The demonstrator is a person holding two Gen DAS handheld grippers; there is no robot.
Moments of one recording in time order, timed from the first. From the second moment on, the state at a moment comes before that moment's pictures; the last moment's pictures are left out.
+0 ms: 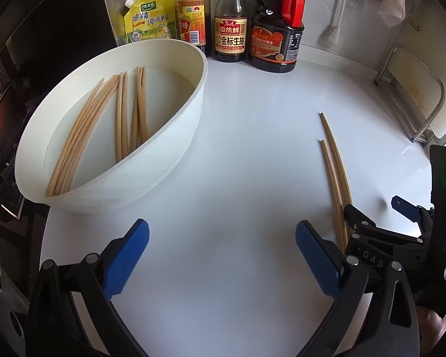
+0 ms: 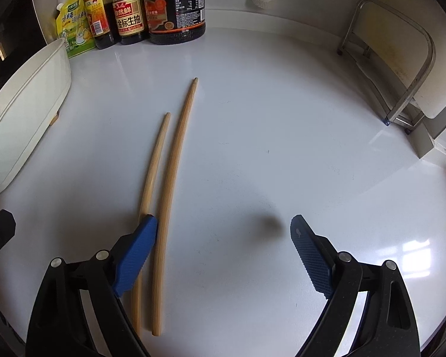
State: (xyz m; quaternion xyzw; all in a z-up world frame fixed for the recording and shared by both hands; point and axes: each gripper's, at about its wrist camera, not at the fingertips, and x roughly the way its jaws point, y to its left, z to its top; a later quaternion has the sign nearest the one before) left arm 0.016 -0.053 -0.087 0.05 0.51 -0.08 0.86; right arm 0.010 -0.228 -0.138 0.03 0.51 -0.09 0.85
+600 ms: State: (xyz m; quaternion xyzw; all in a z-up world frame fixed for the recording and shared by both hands) left arm 0.013 -0.084 -0.105 0.05 0.51 -0.11 0.85; right arm -0.025 -0.240 -0.132 0.03 0.49 -0.04 0.87
